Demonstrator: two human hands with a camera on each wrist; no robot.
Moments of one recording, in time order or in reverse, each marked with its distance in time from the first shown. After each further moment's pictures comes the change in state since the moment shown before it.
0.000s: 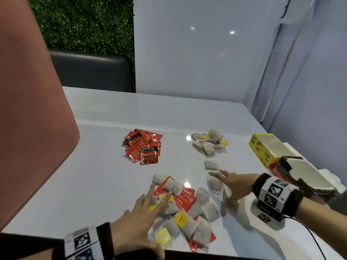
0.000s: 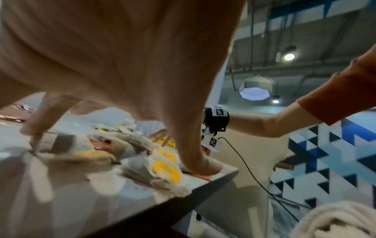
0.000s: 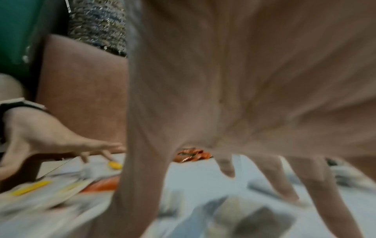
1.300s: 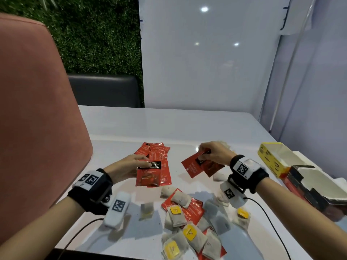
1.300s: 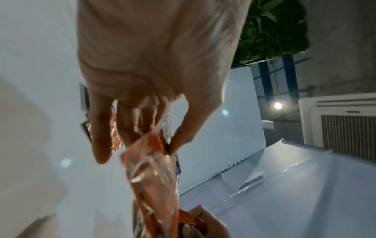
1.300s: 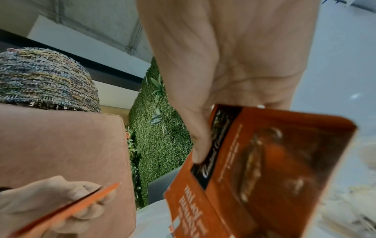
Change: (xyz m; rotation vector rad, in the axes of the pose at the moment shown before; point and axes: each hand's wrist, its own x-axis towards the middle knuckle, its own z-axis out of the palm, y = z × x) left_hand 0.046 -0.083 -0.119 -1.114 0.245 -0.061; right_hand 0.045 -0.026 -0.081 0.443 0.660 -0.224
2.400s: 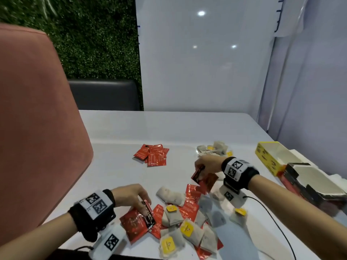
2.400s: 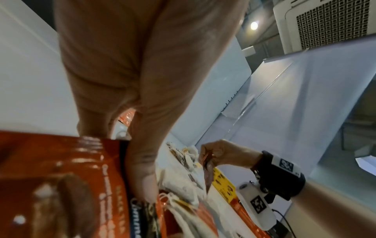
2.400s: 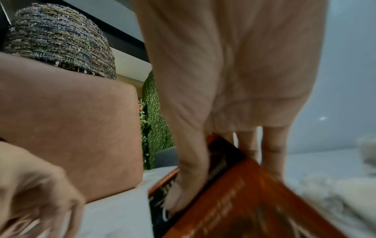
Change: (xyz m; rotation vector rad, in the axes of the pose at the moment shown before) left_hand -0.026 -0.035 0.030 0.848 -0.172 -0.137; right_hand -0.001 -0.003 0.017 -0.372 -0.352 -0.023
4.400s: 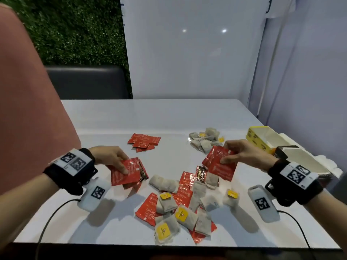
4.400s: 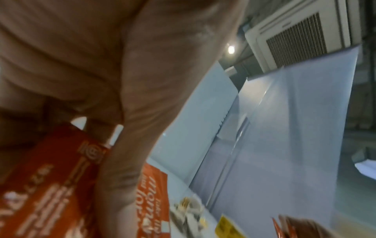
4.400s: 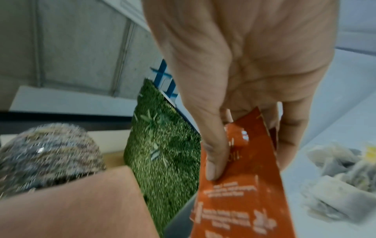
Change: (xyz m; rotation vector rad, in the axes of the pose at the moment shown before) left_hand 0.001 -0.002 -0.082 -0.048 -0.017 -0.109; right_hand -0.112 0.040 0.009 0.877 0.371 -0.002
